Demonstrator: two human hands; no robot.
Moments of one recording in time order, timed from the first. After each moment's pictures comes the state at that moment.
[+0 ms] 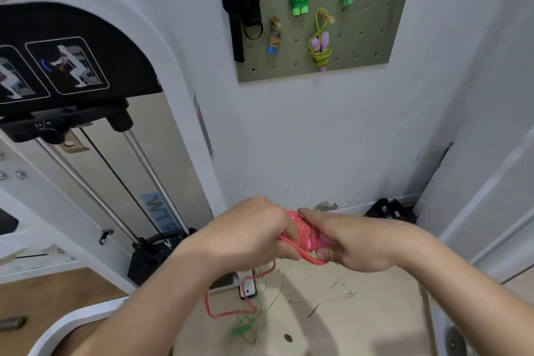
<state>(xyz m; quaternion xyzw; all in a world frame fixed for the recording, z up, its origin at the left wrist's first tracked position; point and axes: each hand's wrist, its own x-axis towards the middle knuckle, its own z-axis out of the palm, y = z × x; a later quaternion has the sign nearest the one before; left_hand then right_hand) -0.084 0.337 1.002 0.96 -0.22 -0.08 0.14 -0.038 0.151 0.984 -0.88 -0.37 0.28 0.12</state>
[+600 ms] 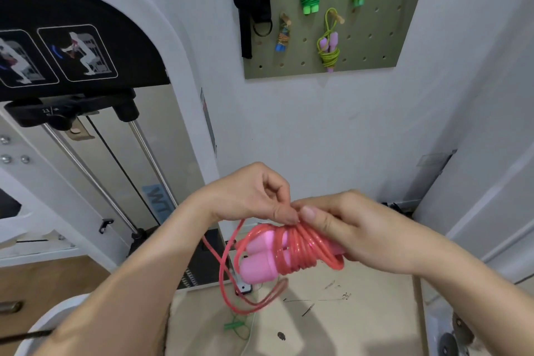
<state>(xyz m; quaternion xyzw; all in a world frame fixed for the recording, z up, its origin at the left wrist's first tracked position) -0.055 0.362 1.005 0.81 -0.17 -0.20 0.53 -0.059 0.150 1.018 -0.82 -0.41 0.16 0.36</state>
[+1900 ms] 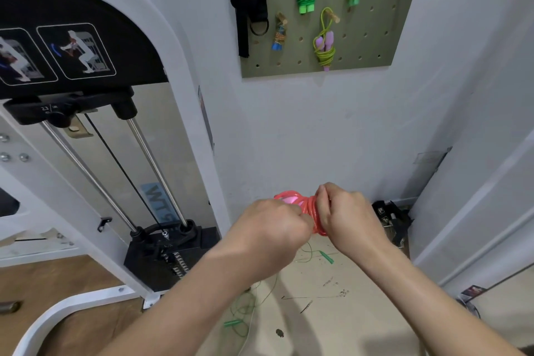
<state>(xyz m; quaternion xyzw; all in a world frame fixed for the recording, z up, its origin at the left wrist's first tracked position) -0.094 0.313 0.966 0.96 -0.26 0.12 -0.07 -0.042 0.164 0.945 -0.95 -0.16 -0.07 0.28</state>
